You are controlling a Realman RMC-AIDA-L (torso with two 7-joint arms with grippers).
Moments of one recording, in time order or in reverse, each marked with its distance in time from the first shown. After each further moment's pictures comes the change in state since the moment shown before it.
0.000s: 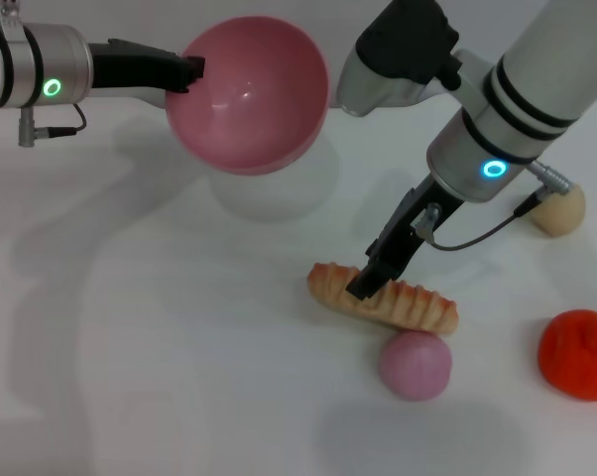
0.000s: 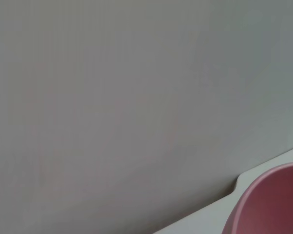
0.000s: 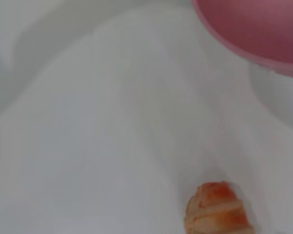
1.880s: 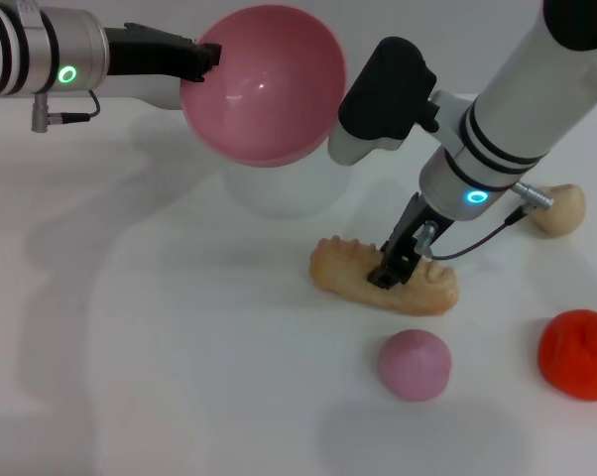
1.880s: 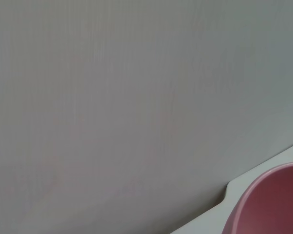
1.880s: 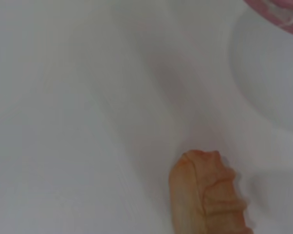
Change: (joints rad) left arm -0.019 -0.005 0.025 0.020 -0.002 -0.003 0.011; right arm 0.014 0.000 -0.177 0.141 -0.044 -0.238 -0.013
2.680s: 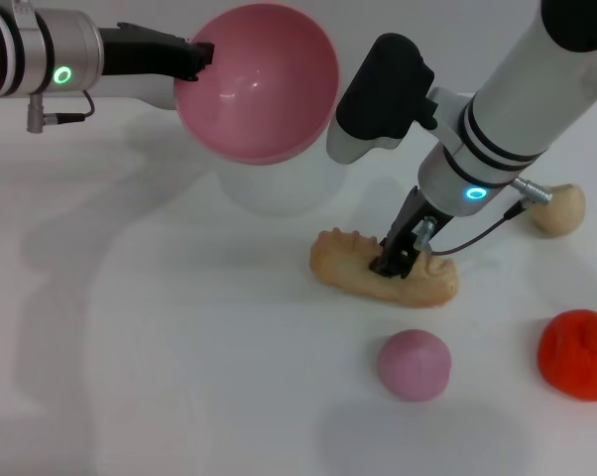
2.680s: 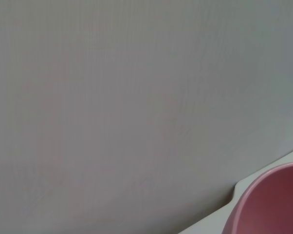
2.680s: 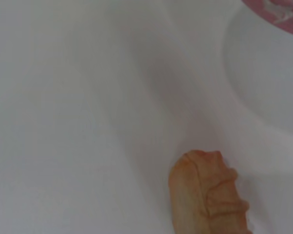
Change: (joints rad) left arm 0.006 0.002 0.000 -0.003 0.000 -0.017 0.001; right arm -0.006 -0.001 -0.015 -0.023 -0.011 -0.010 0.001
